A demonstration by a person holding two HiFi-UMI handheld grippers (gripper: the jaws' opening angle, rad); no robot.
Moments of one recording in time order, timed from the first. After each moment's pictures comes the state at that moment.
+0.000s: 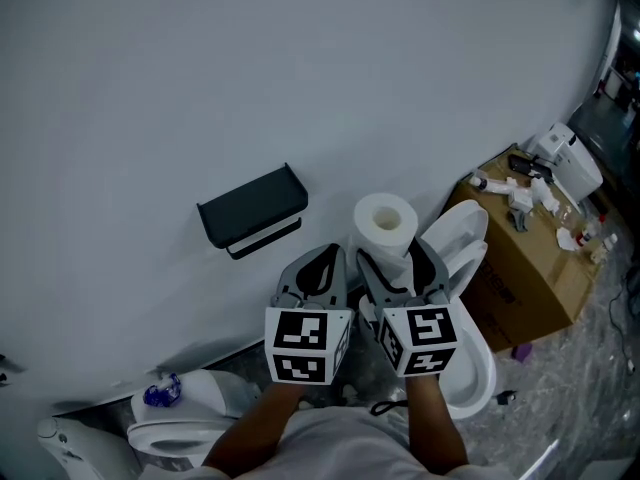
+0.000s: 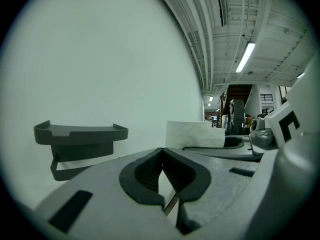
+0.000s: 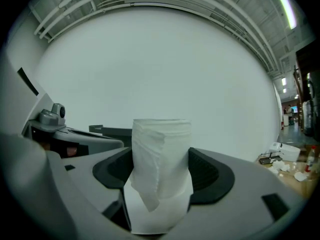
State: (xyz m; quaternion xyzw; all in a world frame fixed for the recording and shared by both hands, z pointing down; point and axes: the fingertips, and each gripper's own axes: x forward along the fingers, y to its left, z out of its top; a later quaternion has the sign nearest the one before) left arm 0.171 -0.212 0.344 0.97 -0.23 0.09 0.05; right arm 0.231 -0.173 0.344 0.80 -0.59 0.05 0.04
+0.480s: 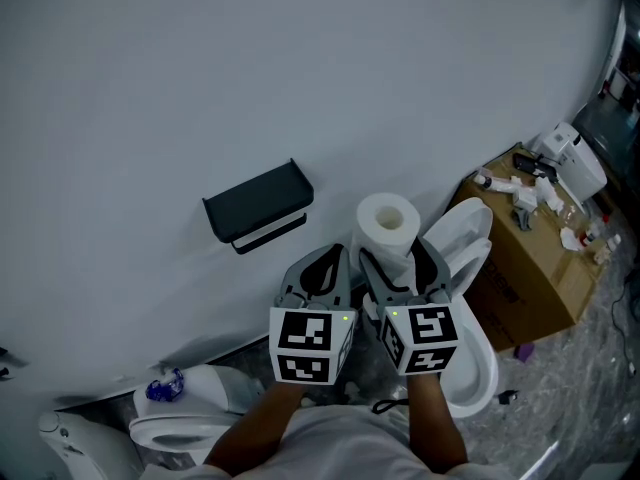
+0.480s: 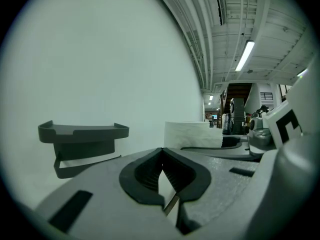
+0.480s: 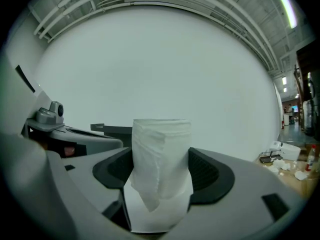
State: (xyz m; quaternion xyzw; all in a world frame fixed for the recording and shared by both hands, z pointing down) left arm 0.166 -0.206 0.347 0.97 -0.23 0.09 0.05; right arm 0.227 -0.171 0.349 0.80 -0.60 0.06 0.04
